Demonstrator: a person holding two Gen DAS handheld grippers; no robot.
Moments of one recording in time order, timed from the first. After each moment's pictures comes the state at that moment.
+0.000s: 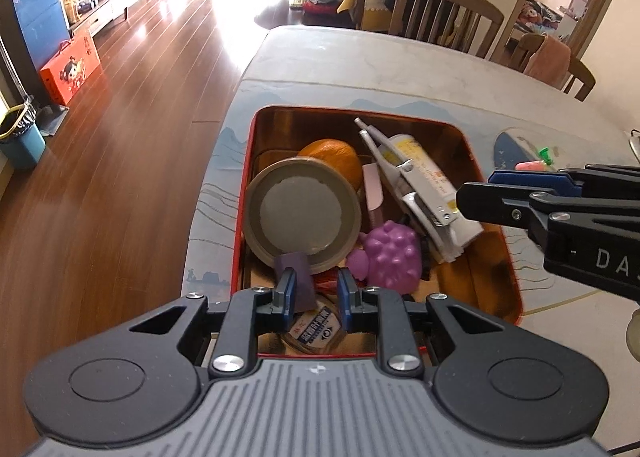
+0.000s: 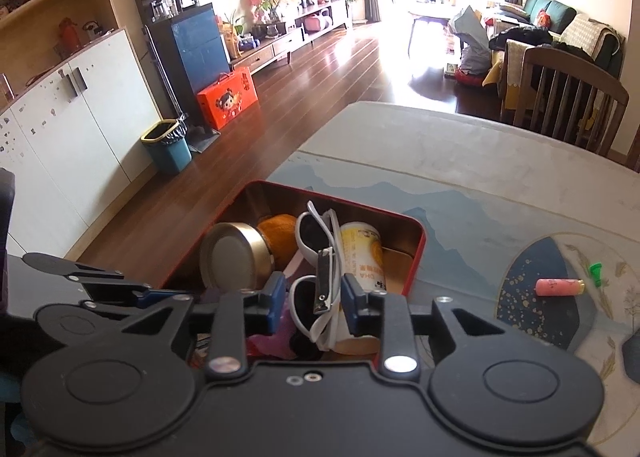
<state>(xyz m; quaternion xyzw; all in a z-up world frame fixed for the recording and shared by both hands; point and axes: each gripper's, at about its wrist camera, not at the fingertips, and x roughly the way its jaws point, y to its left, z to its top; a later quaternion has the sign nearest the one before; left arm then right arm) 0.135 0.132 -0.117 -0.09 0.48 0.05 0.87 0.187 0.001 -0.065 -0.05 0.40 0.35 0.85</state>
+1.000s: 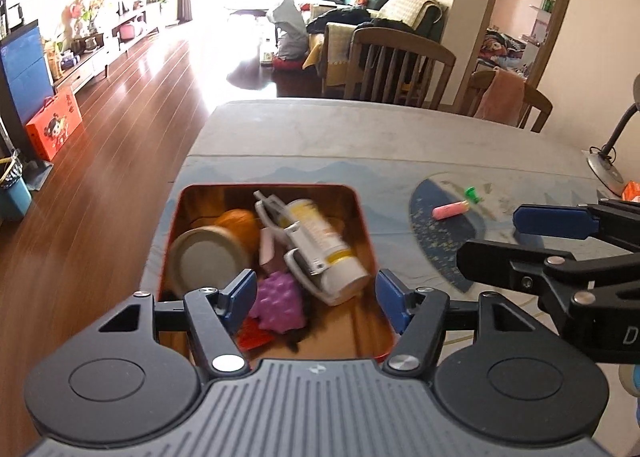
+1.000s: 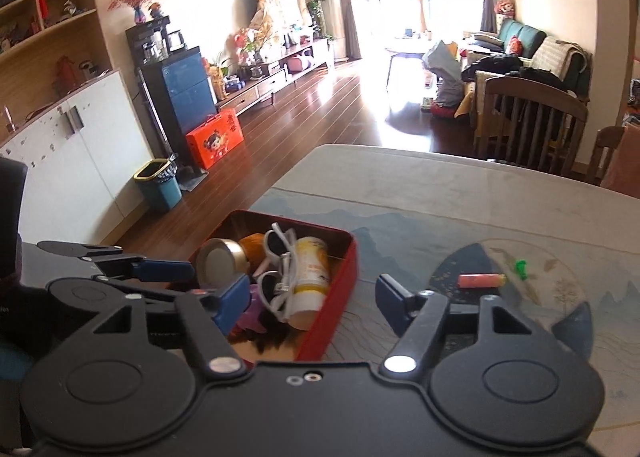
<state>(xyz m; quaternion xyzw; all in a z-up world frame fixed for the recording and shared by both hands) 0.122 0.058 -0.059 -0.07 0.40 0.02 0.91 0.160 -0.080 -0.025 -0.02 0.35 0.33 0.88</state>
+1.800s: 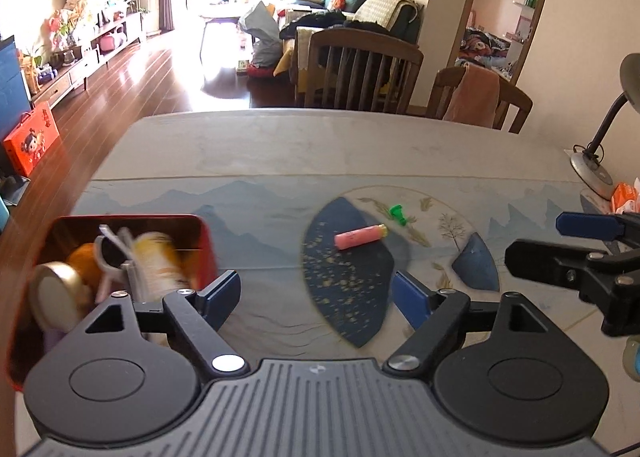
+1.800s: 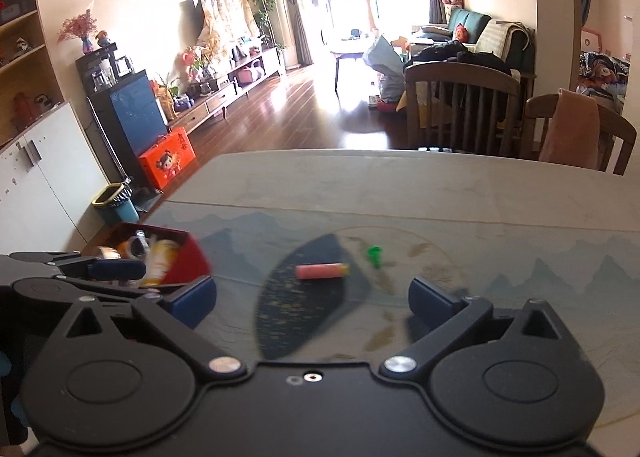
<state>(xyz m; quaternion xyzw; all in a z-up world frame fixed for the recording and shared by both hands) 0.197 -0.067 -0.079 -0.06 0.39 0.01 0.92 0.227 -0.227 -0.059 0.01 0.36 0.27 0.89</state>
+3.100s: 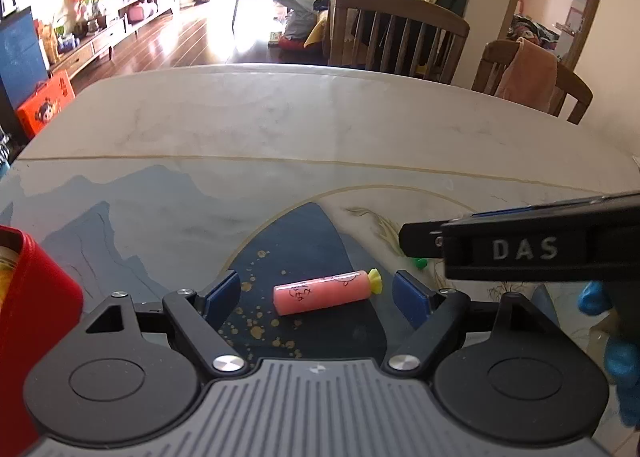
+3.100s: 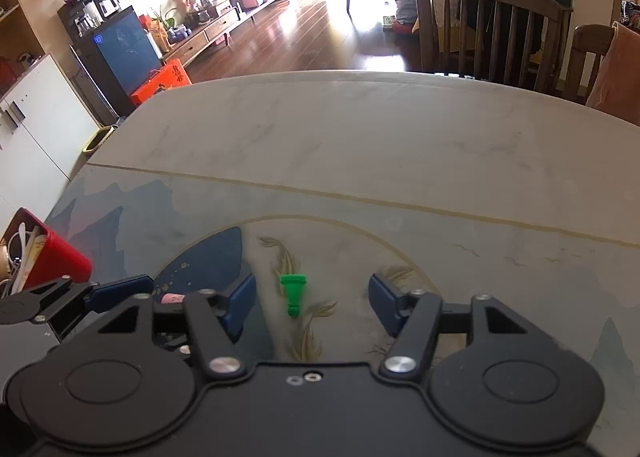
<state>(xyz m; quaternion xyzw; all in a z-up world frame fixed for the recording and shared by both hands) 0.328 -0.121 -0.175 -0.08 0.42 0.08 0.90 0.395 -0.219 -0.156 -0.01 0.47 0.31 0.83</state>
